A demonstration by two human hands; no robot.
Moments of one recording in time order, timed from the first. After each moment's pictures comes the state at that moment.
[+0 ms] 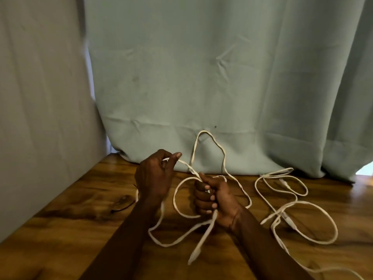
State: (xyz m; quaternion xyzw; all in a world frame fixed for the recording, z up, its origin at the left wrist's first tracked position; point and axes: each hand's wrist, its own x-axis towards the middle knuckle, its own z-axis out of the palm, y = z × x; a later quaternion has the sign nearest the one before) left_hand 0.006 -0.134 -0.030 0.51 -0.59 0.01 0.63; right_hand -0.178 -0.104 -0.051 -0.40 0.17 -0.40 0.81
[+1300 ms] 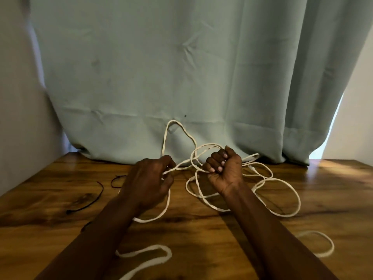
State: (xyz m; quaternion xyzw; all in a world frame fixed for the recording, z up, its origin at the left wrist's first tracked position) left_hand -0.020 -0.109 -0.043 0.37 -0.83 0.06 0.42; right_hand -0.235 -0.101 -0.023 -0.23 0.17 -0.74 0.60
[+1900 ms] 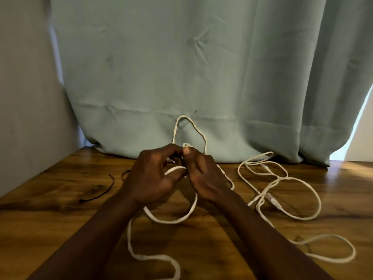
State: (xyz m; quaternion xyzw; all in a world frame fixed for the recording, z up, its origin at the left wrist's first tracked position) left_hand -0.013 -0.082 -0.031 0.27 -0.81 -0.06 0.51; right_hand -0.181 -0.080 -0.036 -0.73 0.49 -0.47 0.08
